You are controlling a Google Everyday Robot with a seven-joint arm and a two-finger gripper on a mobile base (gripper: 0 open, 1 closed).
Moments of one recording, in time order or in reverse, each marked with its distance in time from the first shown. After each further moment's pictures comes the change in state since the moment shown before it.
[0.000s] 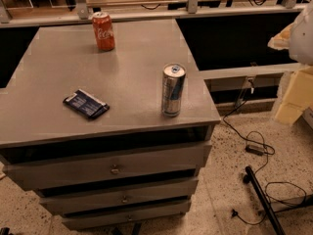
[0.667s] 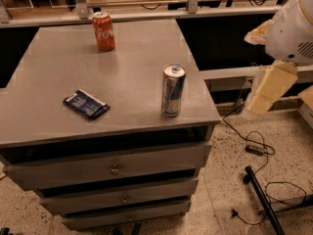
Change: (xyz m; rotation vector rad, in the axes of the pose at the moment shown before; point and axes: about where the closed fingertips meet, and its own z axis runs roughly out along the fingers) arm -0.042 -0.014 0.018 0.011 -0.158 -0.042
